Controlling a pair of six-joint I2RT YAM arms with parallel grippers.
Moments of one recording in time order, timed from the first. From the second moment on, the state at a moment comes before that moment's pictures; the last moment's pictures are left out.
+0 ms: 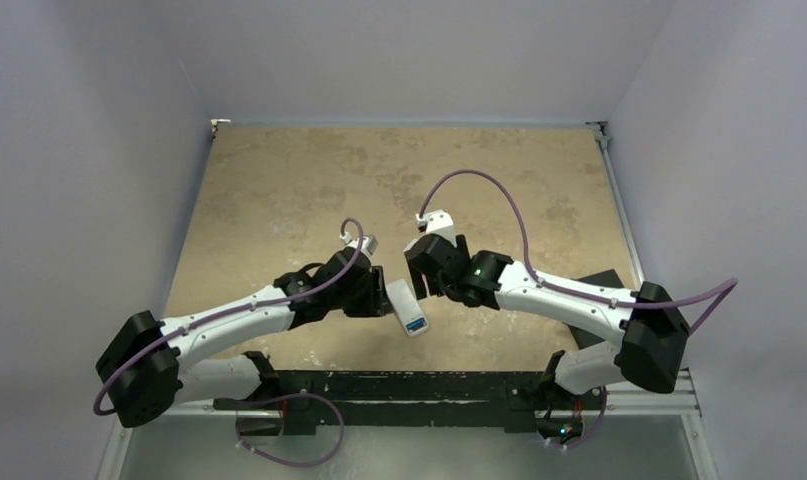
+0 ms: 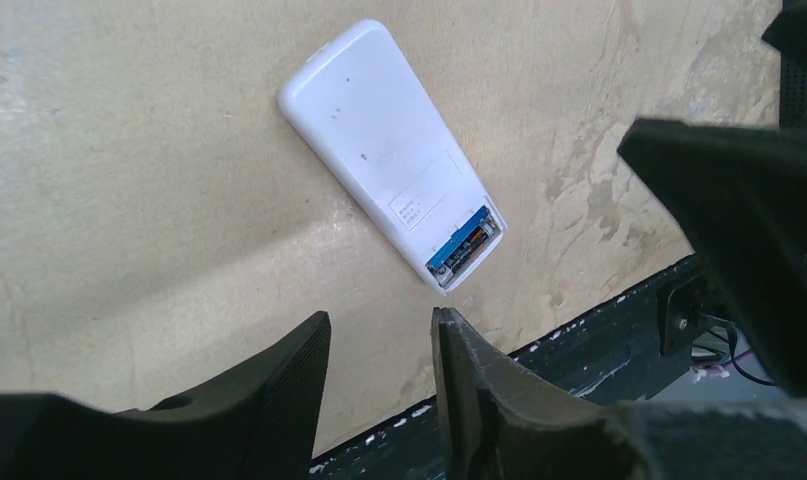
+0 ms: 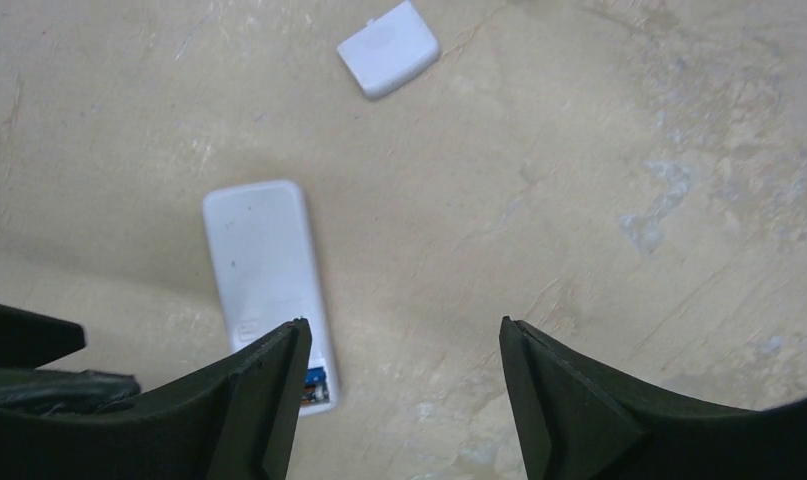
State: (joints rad) left arm -0.88 1.18 0.64 -0.32 0.00 -0.82; right arm 1.05 1.38 1.00 -0.60 0.52 0.60
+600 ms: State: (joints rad) left arm -0.88 0.92 0.73 -0.52 -0.09 -0.75; right arm 0.87 1.42 1.07 -0.41 0.24 0.16
